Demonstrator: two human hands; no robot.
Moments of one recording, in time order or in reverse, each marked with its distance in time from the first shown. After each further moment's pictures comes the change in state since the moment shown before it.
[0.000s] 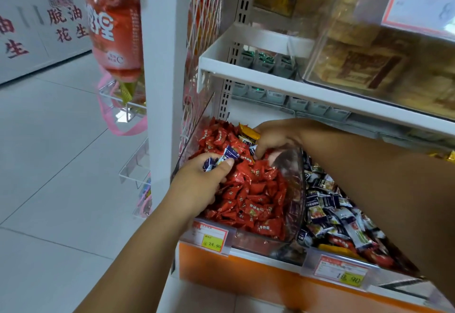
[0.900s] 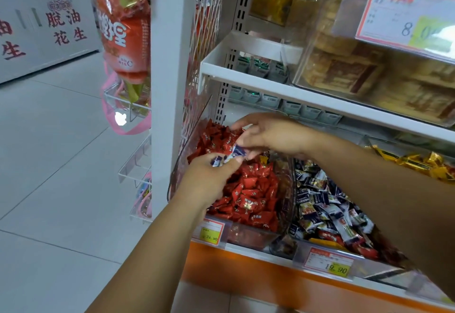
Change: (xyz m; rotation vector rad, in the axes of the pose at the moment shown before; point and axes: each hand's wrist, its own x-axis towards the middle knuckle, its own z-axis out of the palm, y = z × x) left_hand -0.009 0.012 0.015 -0.057 -0.024 -0.031; right_hand -0.081 -0.010 0.014 0.116 0.137 -0.422
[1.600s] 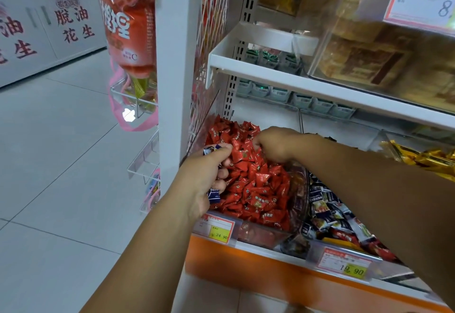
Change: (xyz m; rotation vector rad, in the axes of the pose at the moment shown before) left_hand 0.009 0.004 -0.012 -0.398 0.018 -0.189; right_hand 0.042 0.034 0.010 -0.976 -0.096 0.155
